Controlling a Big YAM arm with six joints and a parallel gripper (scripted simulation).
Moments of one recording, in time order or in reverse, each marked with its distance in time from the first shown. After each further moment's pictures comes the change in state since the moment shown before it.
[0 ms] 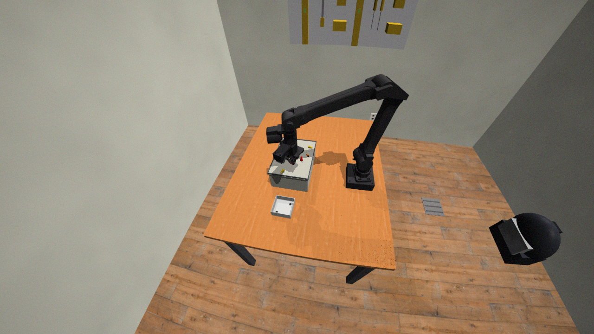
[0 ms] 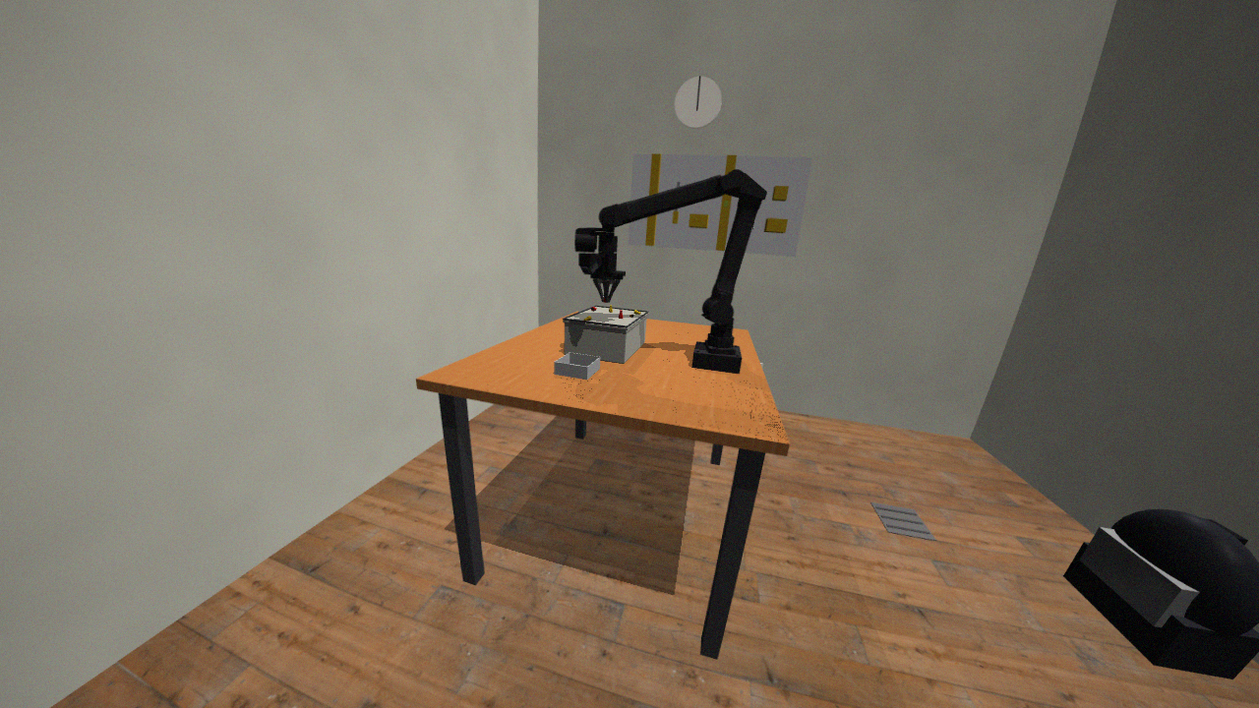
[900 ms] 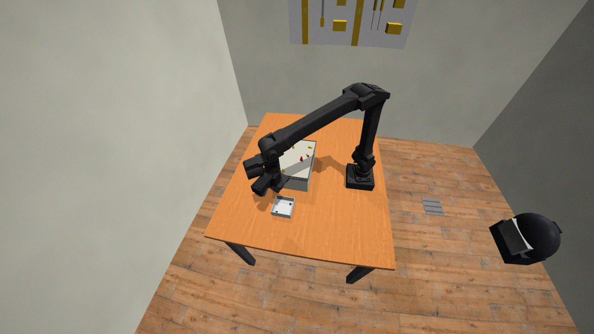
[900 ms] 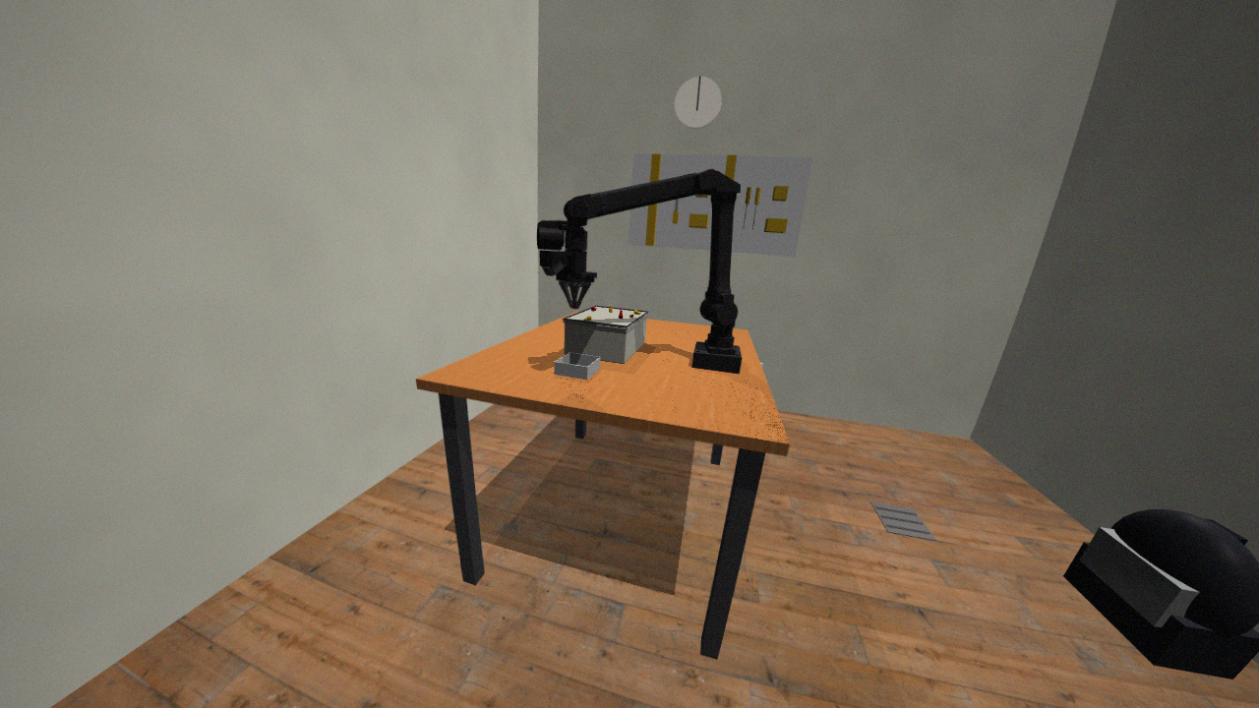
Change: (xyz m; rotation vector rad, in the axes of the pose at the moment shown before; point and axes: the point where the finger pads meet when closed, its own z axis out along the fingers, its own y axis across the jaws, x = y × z) arm -0.177 0.032 -0.004 0.009 -0.011 -0.008
